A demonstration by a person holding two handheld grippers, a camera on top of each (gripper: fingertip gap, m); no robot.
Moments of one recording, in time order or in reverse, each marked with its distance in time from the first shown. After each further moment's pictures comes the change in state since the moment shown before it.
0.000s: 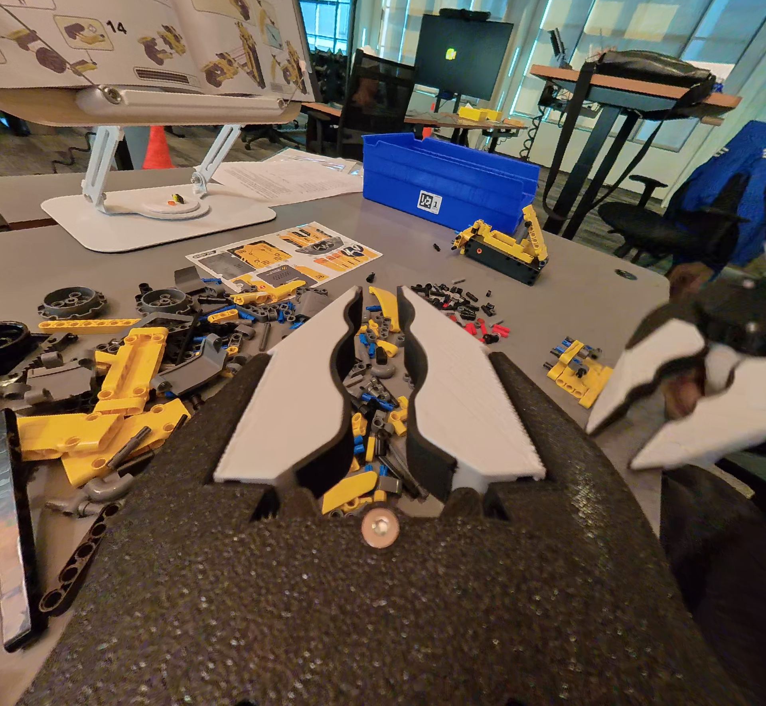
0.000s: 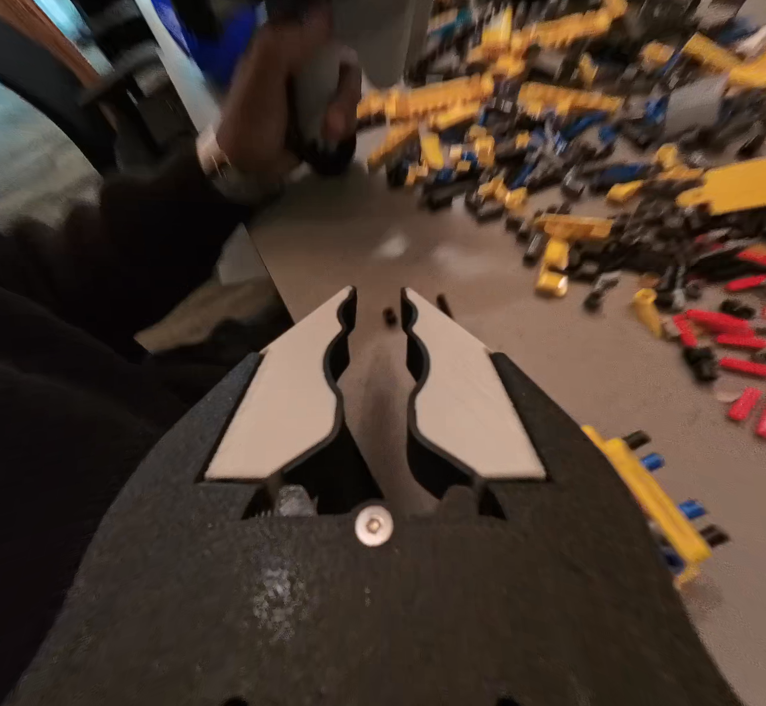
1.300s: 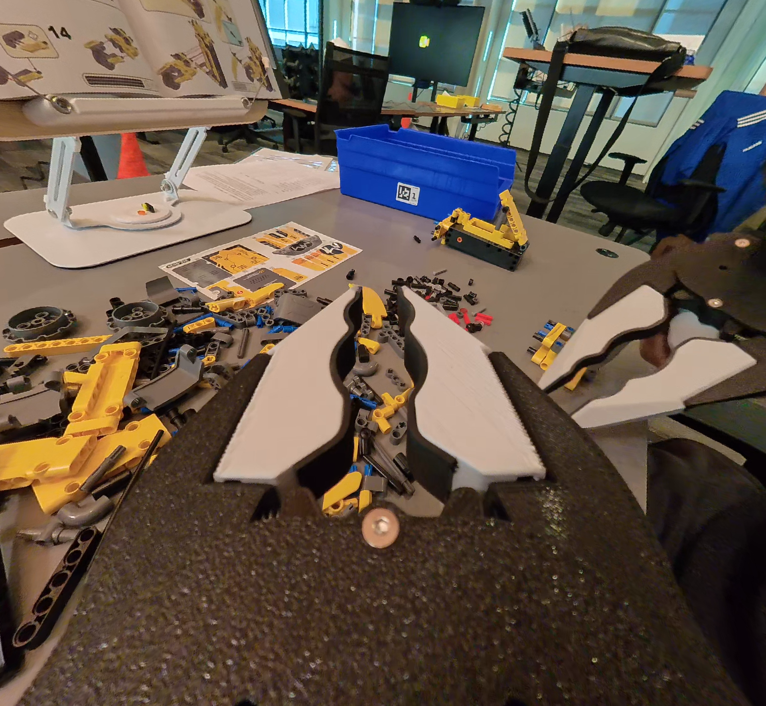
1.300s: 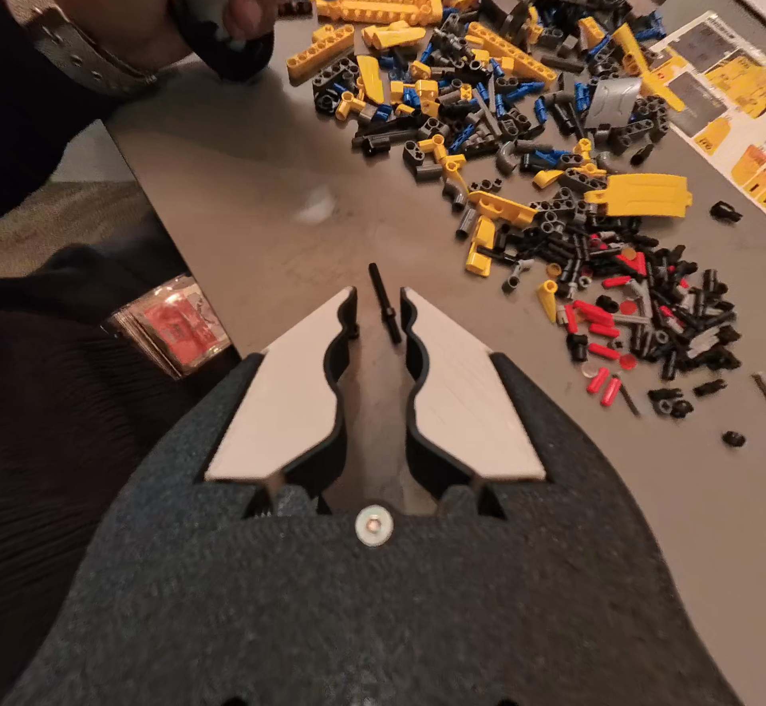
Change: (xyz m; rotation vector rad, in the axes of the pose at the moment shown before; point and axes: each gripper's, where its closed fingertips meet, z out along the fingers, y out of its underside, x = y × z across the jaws) left arm 0.016 0.003 0.001 -0.017 0.056 0.052; right arm 0.030 0.019 0.002 -0.226 0.245 -0.236
